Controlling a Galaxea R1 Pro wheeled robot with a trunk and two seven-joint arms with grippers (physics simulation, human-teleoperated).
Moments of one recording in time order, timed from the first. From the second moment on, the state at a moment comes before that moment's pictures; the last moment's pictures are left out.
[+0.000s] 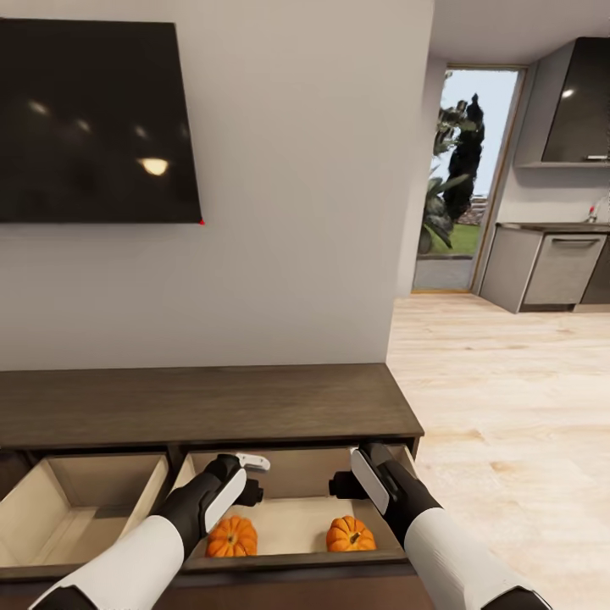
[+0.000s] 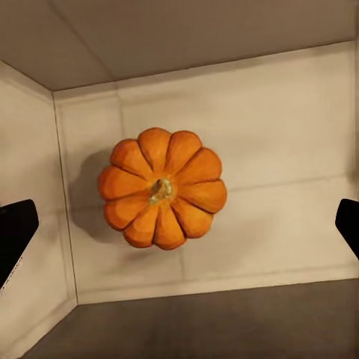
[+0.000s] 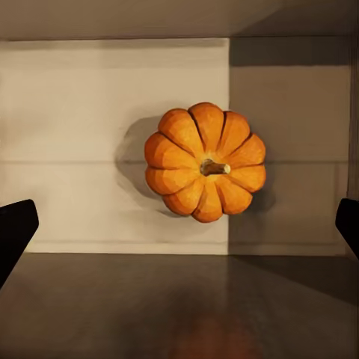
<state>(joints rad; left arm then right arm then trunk) -0.70 -0.04 -0.51 -0.57 0.53 0.74 0.35 -0.71 0.15 0.28 -0.61 -0.46 0.88 -0.36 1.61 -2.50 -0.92</state>
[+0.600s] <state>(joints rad) -0.71 -0.04 -0.51 -0.58 0.53 0.74 0.35 -0.71 0.15 0.28 -0.62 -0.46 0.87 -0.36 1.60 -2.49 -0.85</state>
